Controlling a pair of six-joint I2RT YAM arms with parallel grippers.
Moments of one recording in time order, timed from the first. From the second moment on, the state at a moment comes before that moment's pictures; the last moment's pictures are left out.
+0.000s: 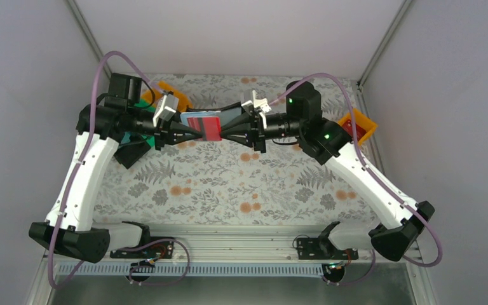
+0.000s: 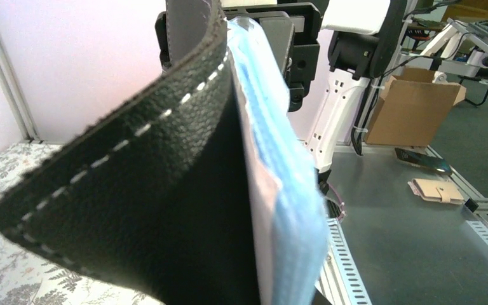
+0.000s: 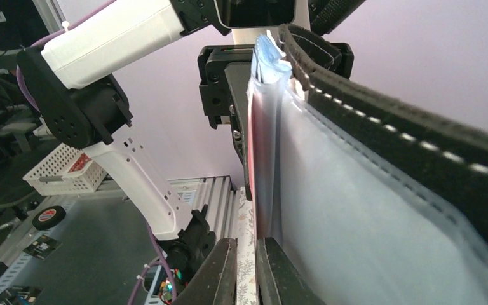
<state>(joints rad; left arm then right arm) -0.21 1.26 1.55 -1.16 1.36 0.76 0.72 1.30 1.43 -0.36 -0.92 -0.05</state>
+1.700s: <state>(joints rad) -0.19 1.26 1.55 -1.19 1.39 0.82 0.72 1.29 1.42 -0.34 -0.87 0.03</state>
